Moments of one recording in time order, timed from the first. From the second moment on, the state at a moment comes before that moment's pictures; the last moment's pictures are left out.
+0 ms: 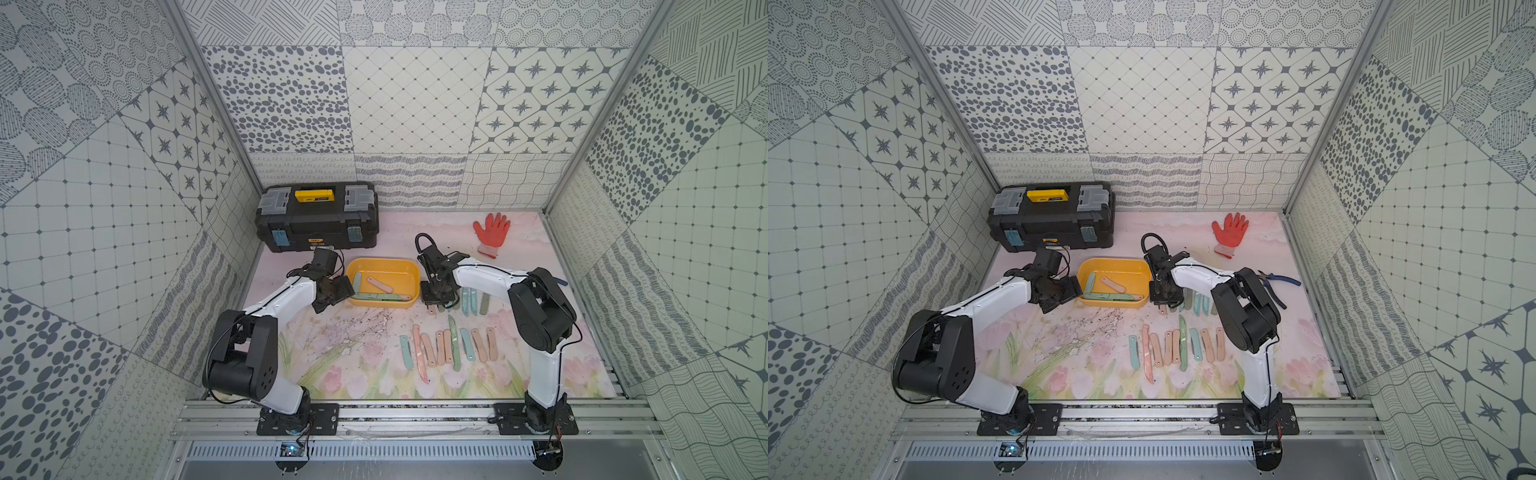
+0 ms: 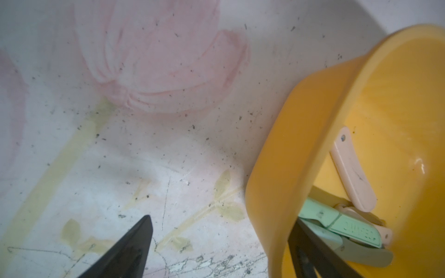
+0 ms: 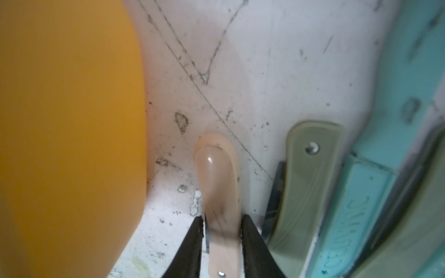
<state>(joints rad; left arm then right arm) -0.21 1.52 0.91 -0.56 0.04 -0.64 0.64 1.98 1.38 -0.74 -0.04 0.54</state>
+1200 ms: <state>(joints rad) -0.21 1.53 0.91 -0.56 0.05 -0.64 0.69 1.94 1.82 -0.78 -0.09 0.18</state>
